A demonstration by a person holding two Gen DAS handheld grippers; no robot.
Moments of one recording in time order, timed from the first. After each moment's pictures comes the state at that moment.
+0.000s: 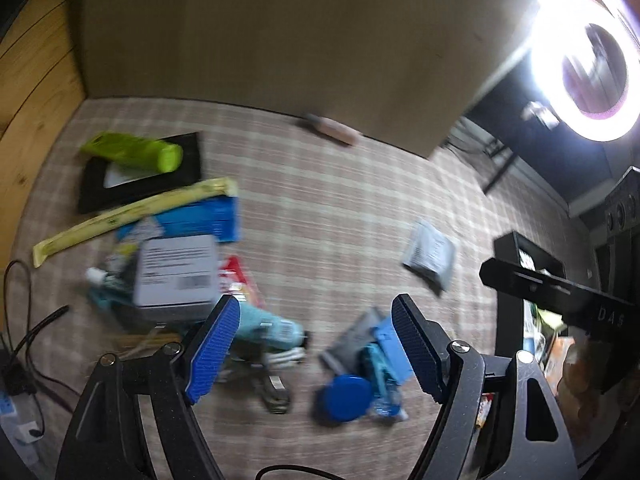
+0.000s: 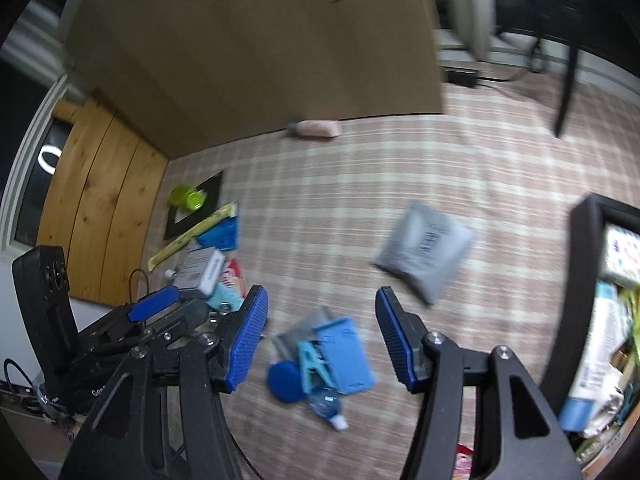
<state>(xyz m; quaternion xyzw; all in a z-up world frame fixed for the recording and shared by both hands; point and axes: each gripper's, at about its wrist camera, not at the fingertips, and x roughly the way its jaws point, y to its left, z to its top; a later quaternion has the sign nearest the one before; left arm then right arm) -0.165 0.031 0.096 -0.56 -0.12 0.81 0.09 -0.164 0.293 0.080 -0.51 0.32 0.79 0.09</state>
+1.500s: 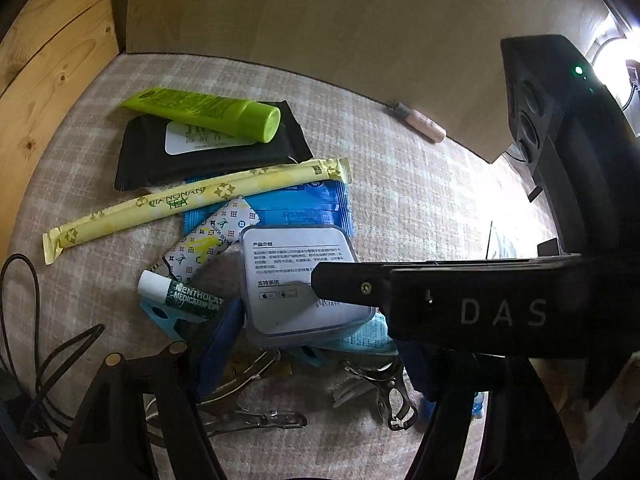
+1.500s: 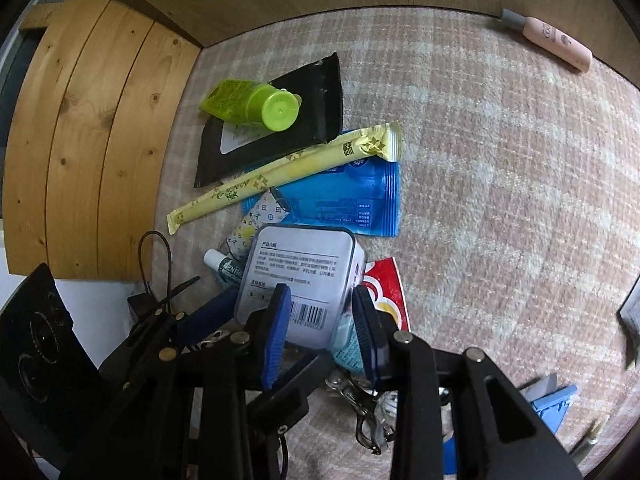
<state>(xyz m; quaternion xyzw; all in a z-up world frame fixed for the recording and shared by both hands) -0.183 -0.043 0.041 -0.58 -0.14 0.80 0.08 -0.330 0.172 -0.010 -0.63 0.33 0.71 -0.02</state>
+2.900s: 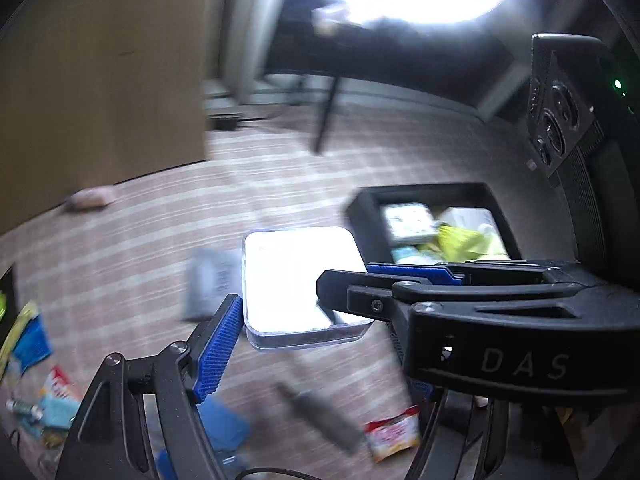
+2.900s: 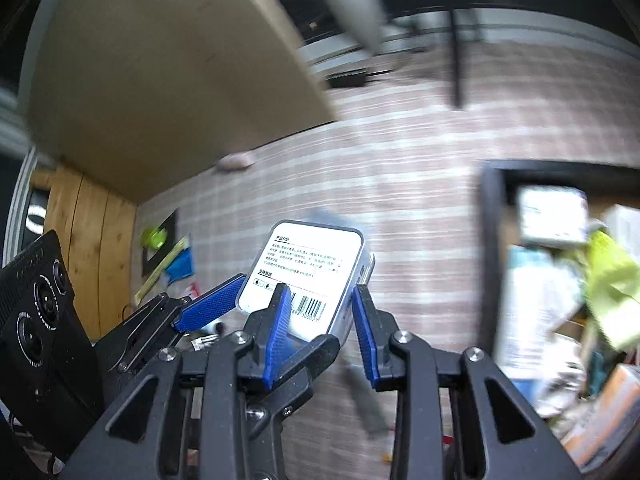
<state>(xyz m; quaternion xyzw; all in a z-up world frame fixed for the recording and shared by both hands) -0.185 0.265 0.121 -0.54 0.01 0.79 0.31 -0.082 0.386 0.085 -0.49 0.40 0.76 0.18</state>
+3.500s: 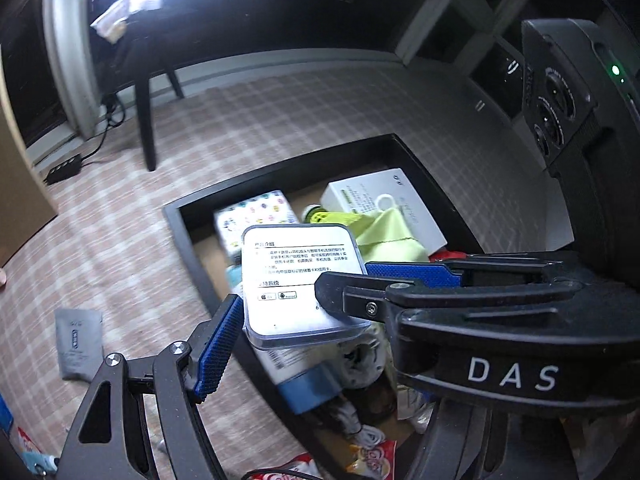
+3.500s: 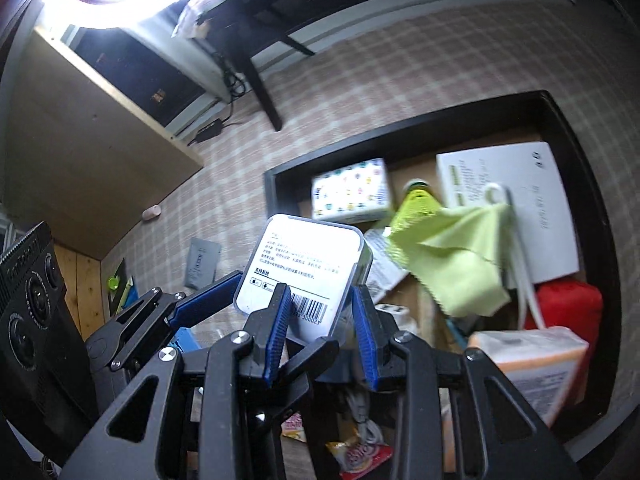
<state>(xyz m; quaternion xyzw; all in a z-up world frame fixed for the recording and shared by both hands) -0.142 0.415 0.120 -0.53 0.08 0.74 0.40 0.065 0.460 0.084 -0.45 0.44 0.72 0.28</state>
